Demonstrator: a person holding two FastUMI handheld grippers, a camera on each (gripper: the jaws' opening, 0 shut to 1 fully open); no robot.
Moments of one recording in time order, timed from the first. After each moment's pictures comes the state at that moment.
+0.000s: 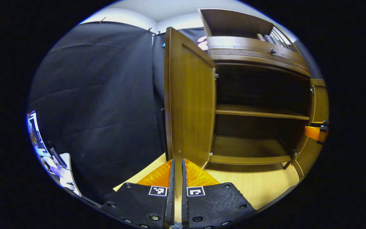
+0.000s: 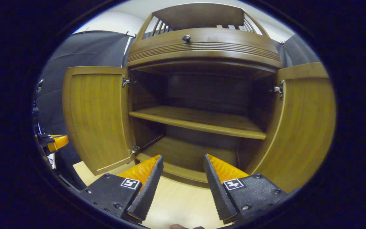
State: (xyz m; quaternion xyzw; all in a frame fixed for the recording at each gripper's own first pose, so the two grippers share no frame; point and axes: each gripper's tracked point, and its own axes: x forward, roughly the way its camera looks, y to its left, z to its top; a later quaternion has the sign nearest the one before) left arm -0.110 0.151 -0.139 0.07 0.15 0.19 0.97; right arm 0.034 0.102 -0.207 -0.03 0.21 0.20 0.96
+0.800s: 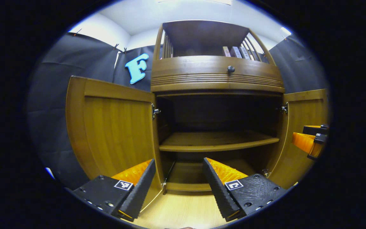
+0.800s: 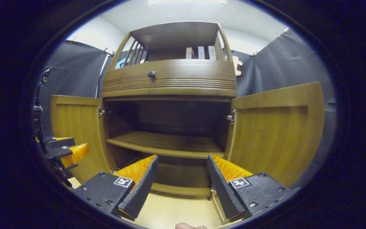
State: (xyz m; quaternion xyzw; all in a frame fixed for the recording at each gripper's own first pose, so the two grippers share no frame) left arm -0.016 0.011 -0.068 0.07 0.07 0.05 0.99; right arm 0.033 0.031 -0.119 0.01 0.13 0.07 0.99
